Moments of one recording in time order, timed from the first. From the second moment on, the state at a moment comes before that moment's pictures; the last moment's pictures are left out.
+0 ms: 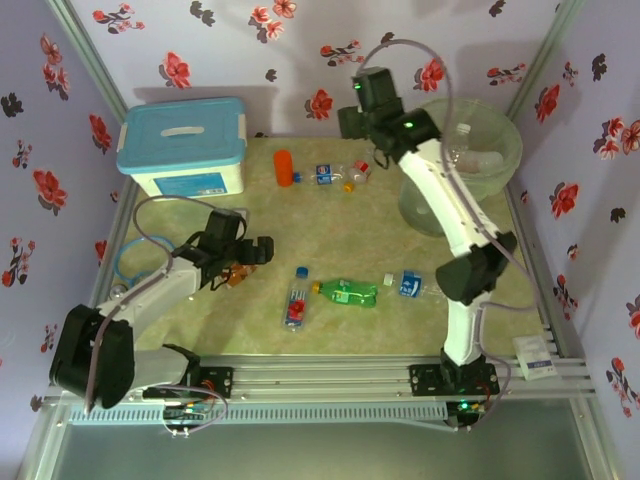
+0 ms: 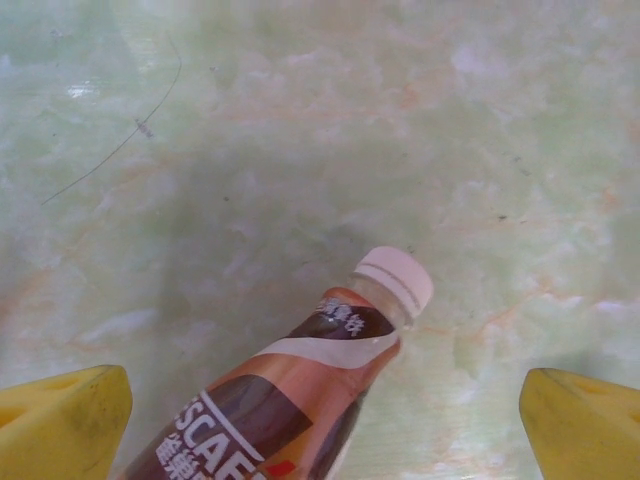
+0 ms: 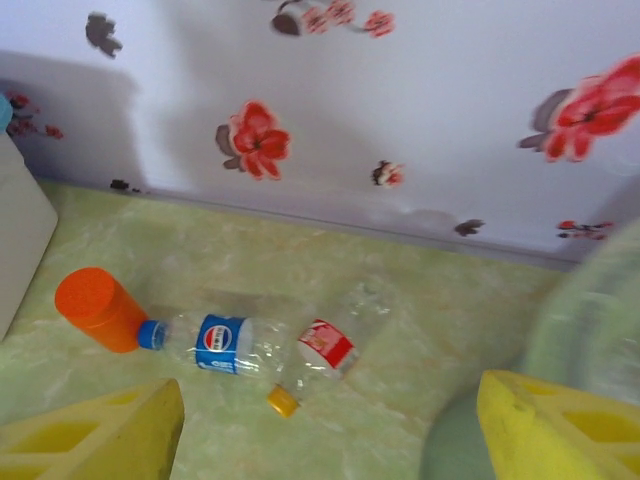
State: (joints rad) left arm -0.45 1.24 0.71 -0.31 -0.05 -0.35; right arm 0.54 1.98 2.29 -0.93 0.34 0.14
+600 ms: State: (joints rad) left arm -0.43 1.16 0.67 -0.26 0.00 -0.38; right arm 0.50 2.46 2.48 -0.90 0.42 0.28
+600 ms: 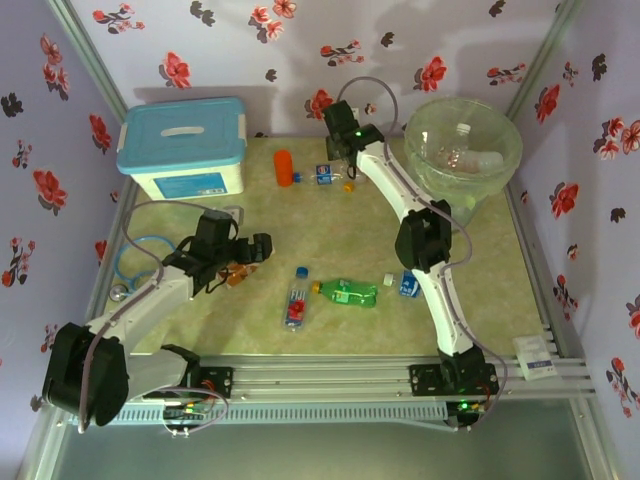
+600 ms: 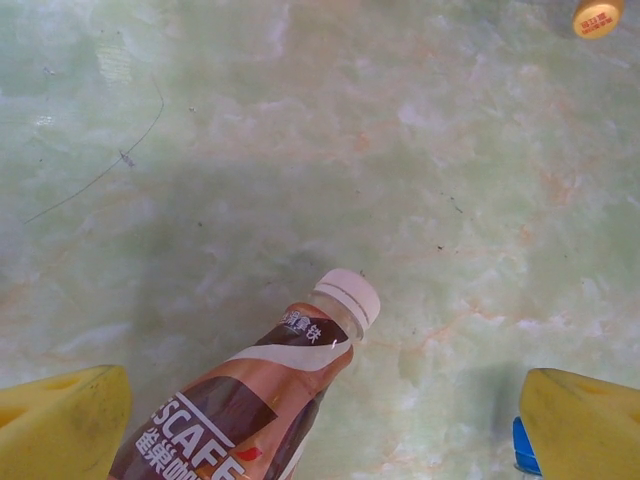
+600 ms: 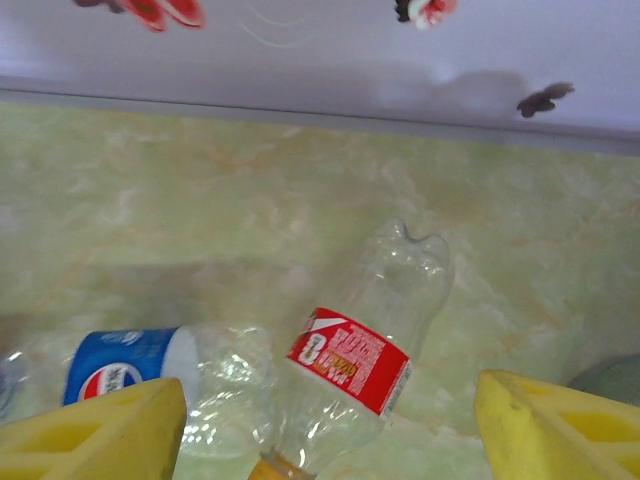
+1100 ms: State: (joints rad) left arm -0.42 1.18 0.67 -0.26 0.00 -0.38; right arm 0.46 2.56 2.46 -0.87 0.44 0.37
